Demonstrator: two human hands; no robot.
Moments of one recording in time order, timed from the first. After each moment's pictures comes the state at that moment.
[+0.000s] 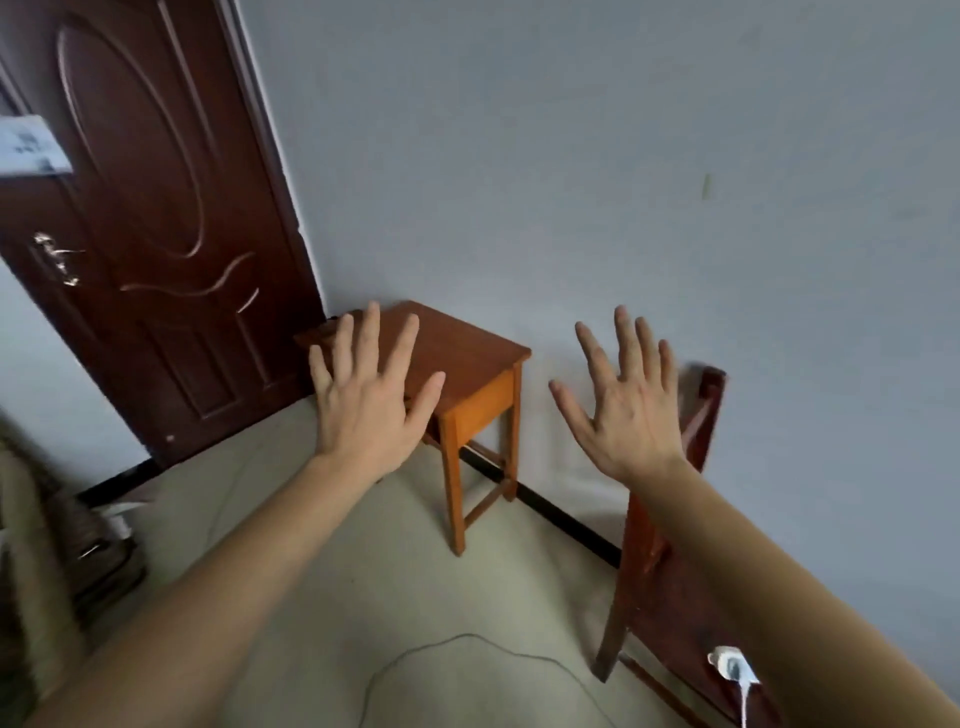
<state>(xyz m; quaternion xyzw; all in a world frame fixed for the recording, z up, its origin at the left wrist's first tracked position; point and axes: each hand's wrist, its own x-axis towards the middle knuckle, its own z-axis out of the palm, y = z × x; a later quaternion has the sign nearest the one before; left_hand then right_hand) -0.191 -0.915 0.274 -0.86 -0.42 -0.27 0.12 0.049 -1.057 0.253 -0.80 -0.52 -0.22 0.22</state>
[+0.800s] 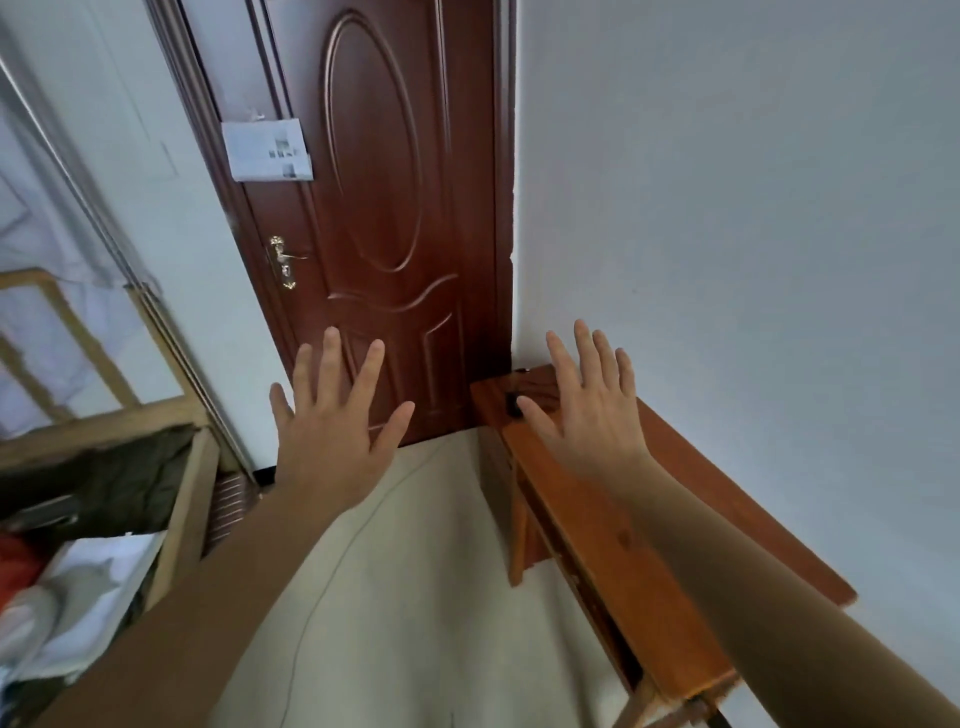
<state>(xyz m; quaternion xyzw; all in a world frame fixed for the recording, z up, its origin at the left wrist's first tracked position) -0.312 -0.406 0.267 -0.71 -0.64 -0.23 0.19 -0.025 -0.385 0.257 -0.65 -0.72 -0.13 0.20</state>
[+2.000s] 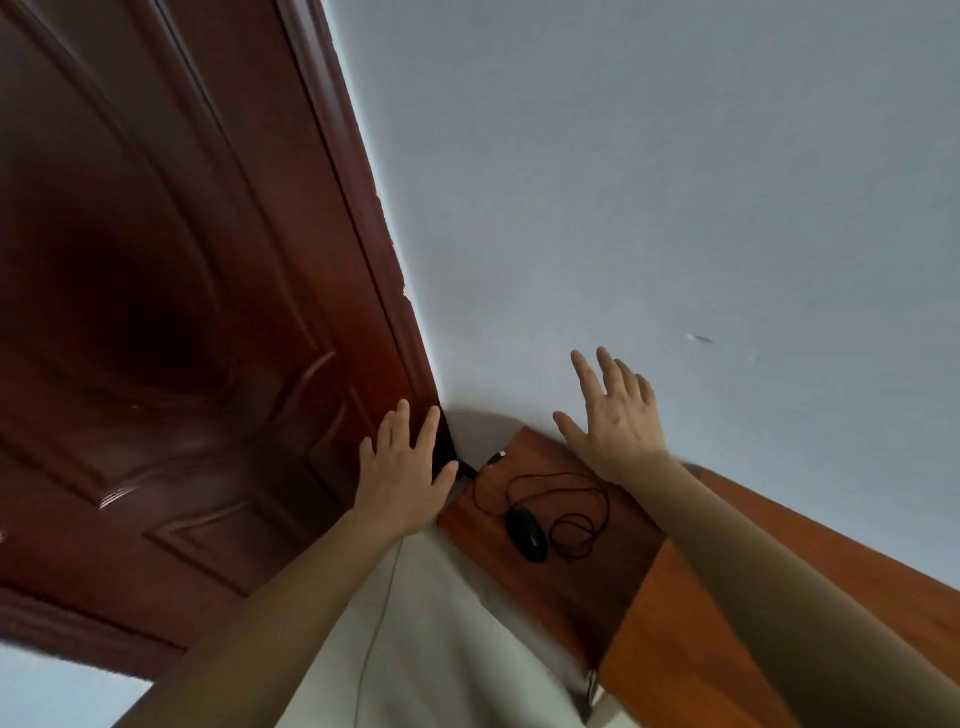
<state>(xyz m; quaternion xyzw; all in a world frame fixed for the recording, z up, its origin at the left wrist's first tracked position) -0.239 0.287 0.155 -0.89 -0.46 -0.02 0.00 0.016 0.179 0.153 -0.83 -0.54 -0.04 0.14</state>
